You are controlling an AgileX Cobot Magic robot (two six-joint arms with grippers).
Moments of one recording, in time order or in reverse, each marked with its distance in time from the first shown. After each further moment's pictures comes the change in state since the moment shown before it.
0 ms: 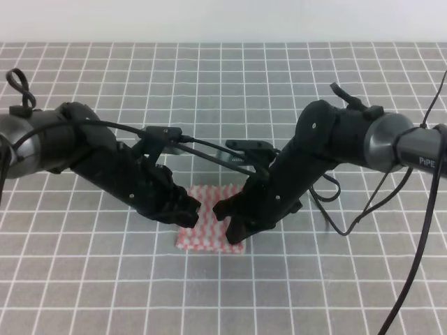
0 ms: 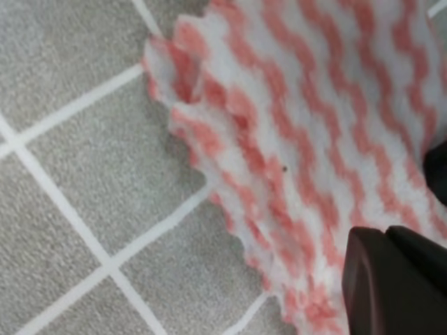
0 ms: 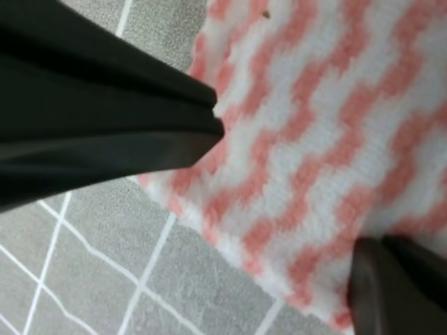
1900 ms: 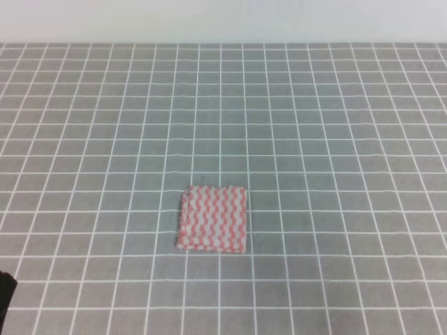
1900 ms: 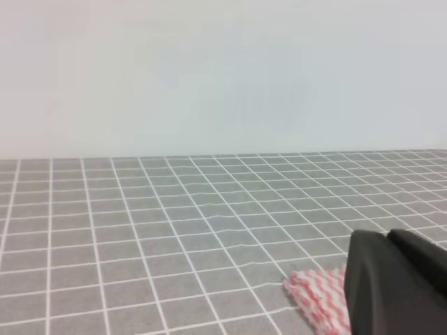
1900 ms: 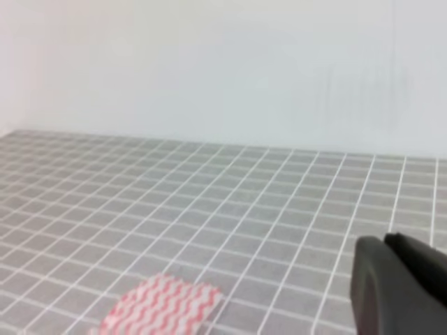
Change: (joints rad) left arm 0.000 -1.906 1.197 -0.039 -0.740 -0.054; right arm -0.009 -1.623 1.257 -0.214 -0.991 -0.012
